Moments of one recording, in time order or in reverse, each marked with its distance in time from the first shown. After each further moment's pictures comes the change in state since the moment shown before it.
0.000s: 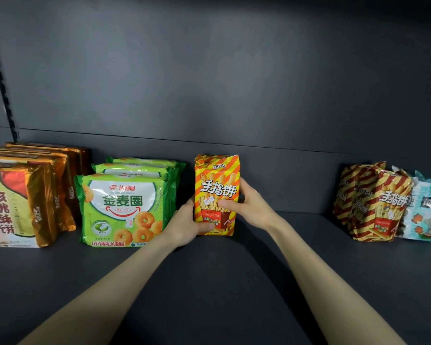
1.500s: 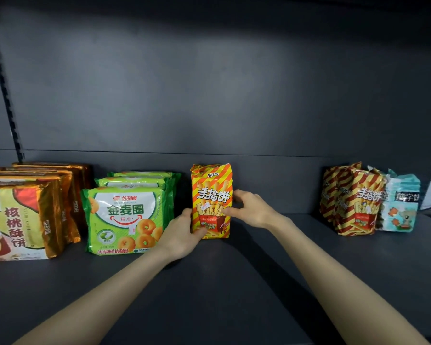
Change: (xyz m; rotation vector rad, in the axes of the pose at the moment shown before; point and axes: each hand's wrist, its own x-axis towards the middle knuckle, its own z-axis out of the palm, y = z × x) left_hand -0.044 0.034 -0.005 0.368 0.035 -0.020; right_hand -0.020 -0.023 -0.015 -0.389 -0.030 0.097
